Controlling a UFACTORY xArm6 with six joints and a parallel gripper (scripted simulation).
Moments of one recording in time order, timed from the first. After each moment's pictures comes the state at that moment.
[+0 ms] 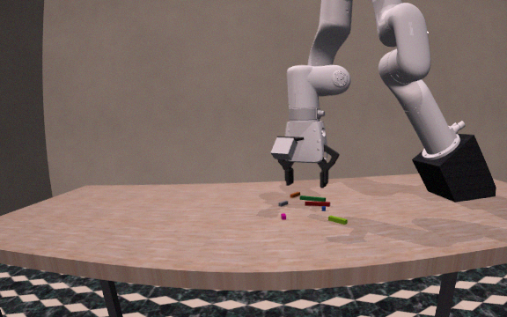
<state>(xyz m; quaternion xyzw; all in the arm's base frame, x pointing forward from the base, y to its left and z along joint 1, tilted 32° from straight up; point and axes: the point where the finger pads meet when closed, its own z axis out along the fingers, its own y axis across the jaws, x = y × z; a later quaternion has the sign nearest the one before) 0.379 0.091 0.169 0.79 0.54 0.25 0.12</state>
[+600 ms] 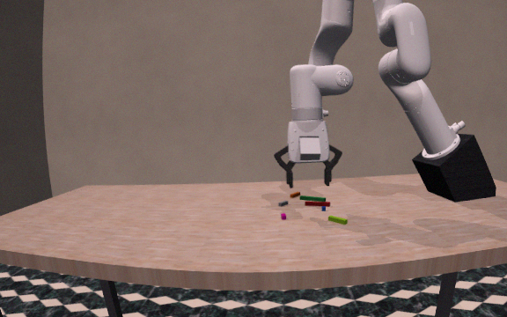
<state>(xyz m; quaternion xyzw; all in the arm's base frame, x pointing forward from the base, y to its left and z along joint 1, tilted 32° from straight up) 0.373 0.097 0.166 0.62 0.73 0.21 0.18</state>
